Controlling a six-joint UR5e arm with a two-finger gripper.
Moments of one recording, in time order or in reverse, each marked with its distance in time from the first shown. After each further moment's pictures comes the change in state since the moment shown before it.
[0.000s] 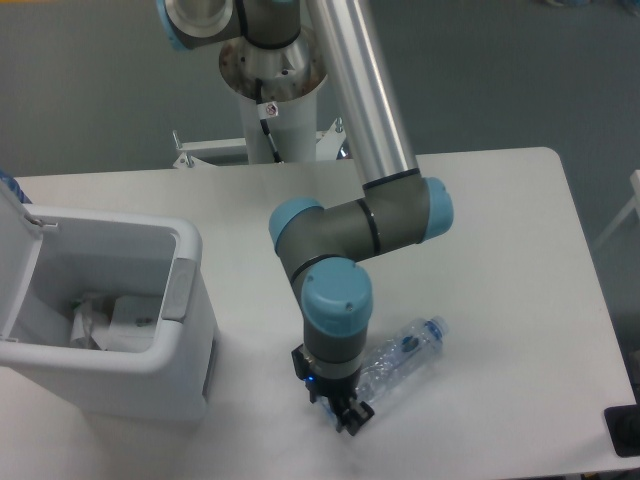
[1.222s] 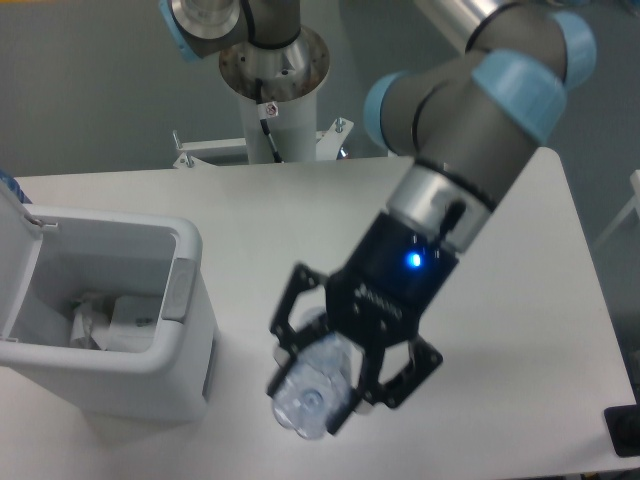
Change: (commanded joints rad) arm 0.095 0.182 0.302 -0.002 -0.873 -0.736
